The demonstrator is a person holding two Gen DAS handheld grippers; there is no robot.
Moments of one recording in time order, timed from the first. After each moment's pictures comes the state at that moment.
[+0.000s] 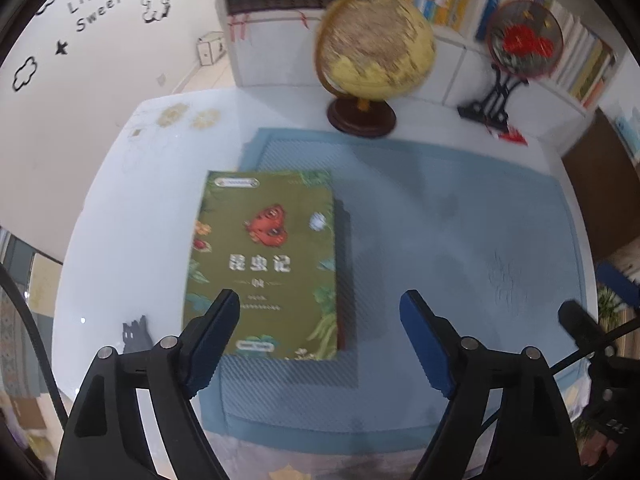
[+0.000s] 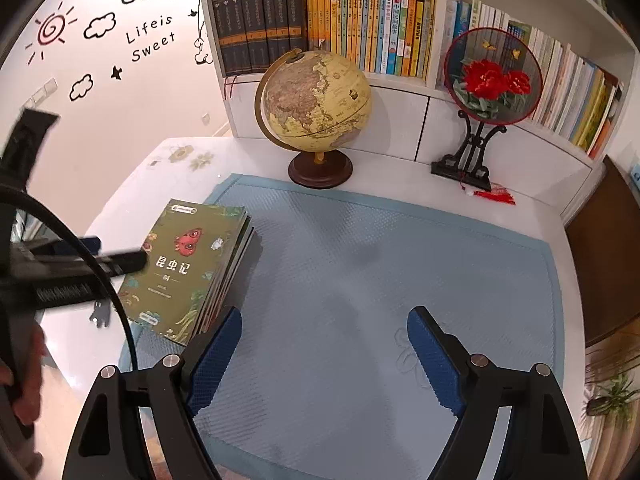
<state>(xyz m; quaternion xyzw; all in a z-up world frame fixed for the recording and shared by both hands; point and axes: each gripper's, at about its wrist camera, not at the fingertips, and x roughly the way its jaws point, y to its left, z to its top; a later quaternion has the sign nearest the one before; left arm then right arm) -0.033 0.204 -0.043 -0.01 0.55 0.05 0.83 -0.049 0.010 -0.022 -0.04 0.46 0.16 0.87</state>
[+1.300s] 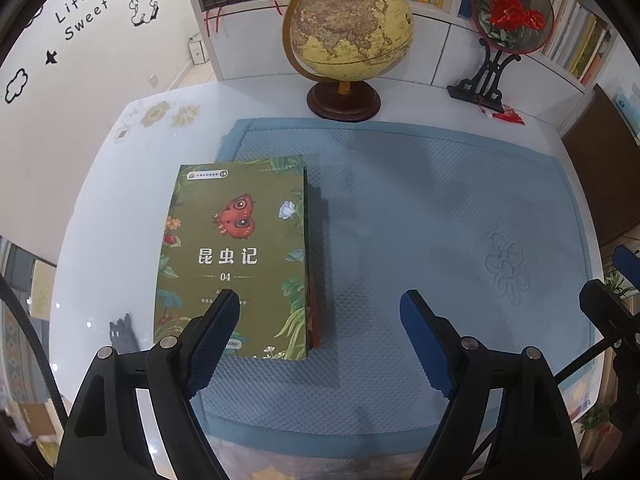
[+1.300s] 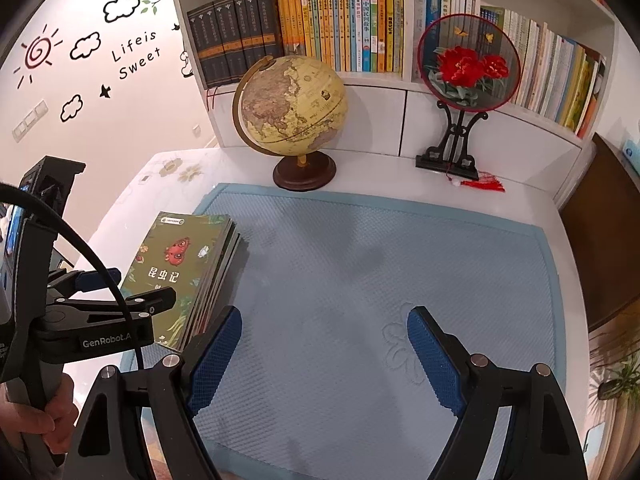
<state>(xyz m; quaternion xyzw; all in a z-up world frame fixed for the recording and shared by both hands) -0.031 0.171 -0.060 0.00 0.55 0.05 0.83 -0.045 -0.015 -0.027 -0.01 0.46 0.14 0.88</state>
